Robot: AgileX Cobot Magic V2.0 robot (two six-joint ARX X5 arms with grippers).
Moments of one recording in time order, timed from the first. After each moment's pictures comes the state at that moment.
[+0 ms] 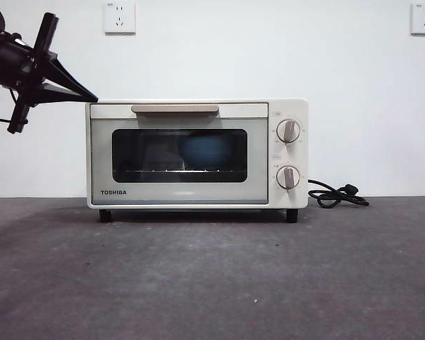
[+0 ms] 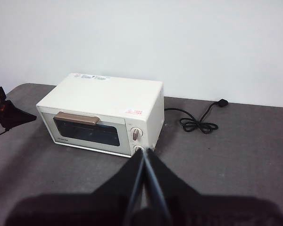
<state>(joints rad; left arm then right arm) 0.08 1.76 1.36 -0.35 1.08 -0.45 0.47 0.88 1.96 -1.35 0.17 0.06</state>
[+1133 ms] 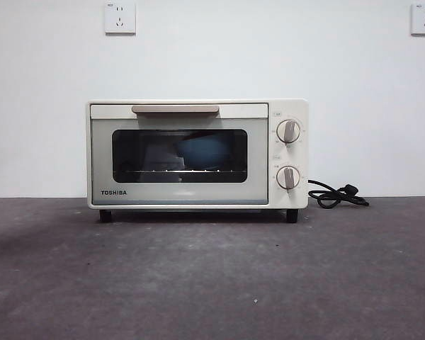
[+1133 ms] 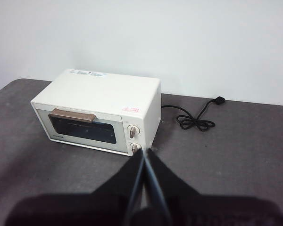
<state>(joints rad) 0.01 0.79 1.36 -0.64 0.60 -0.14 0.47 0.90 1.96 -1.35 0.19 0.06</state>
